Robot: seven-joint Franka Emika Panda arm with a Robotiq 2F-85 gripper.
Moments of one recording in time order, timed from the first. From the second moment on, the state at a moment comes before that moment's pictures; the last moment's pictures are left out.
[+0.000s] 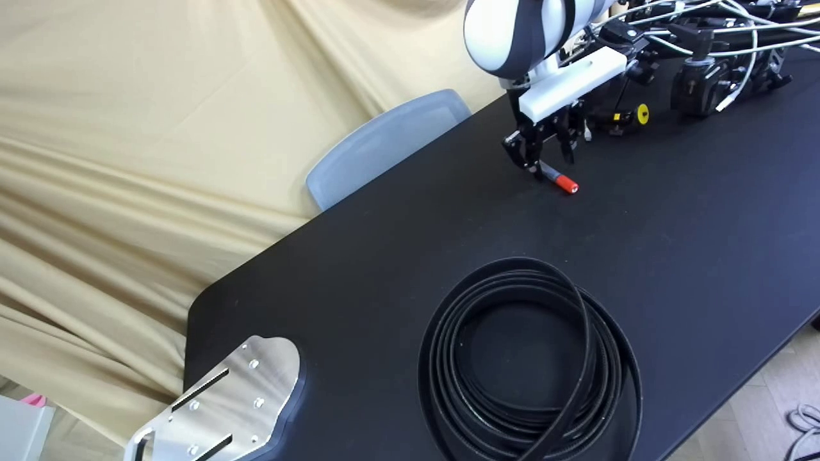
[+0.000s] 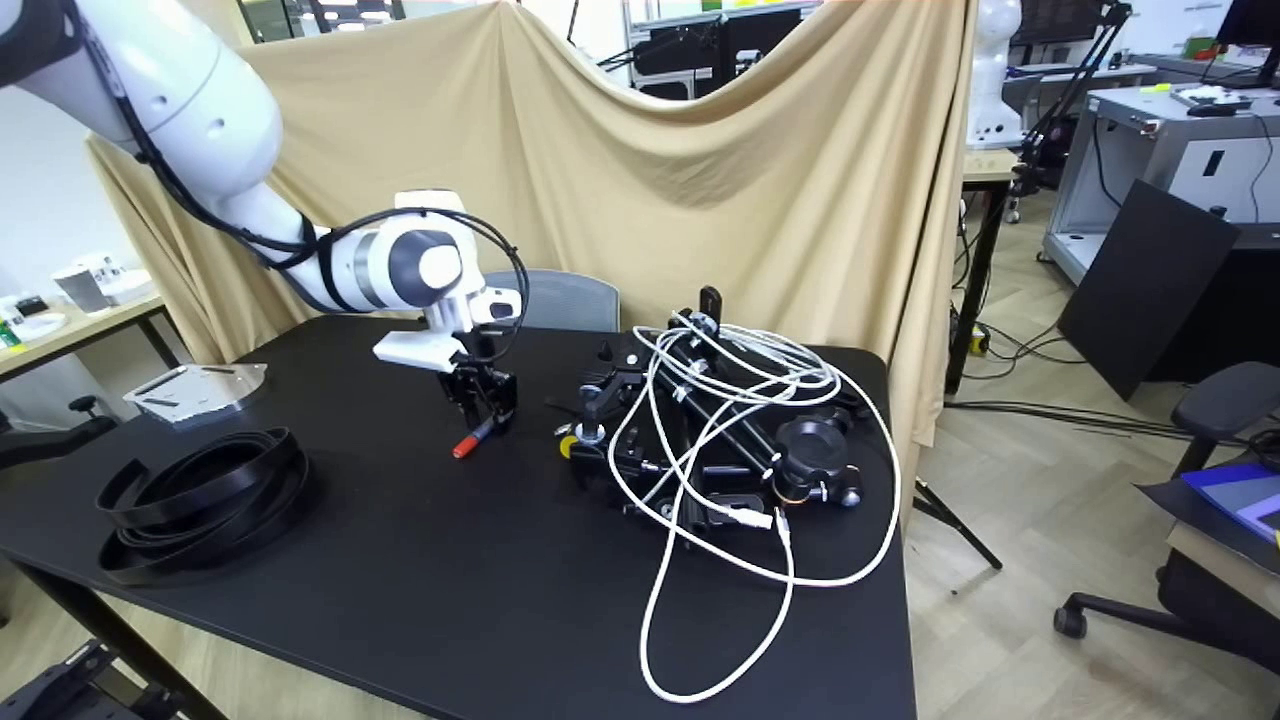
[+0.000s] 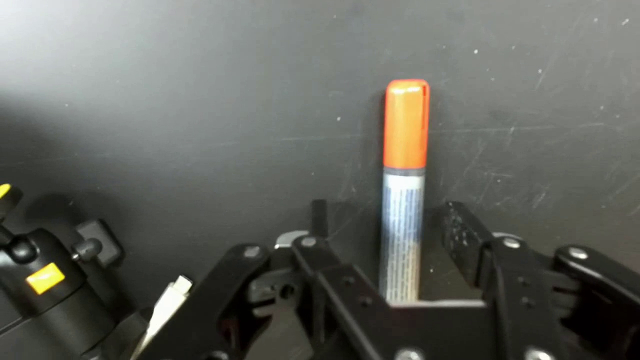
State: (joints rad) arm 0.12 0.70 -0.03 -1.81 -0.01 2.41 0.24
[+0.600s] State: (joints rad) arm 0.12 0.57 -0.03 -1.89 0.02 2.39 0.24
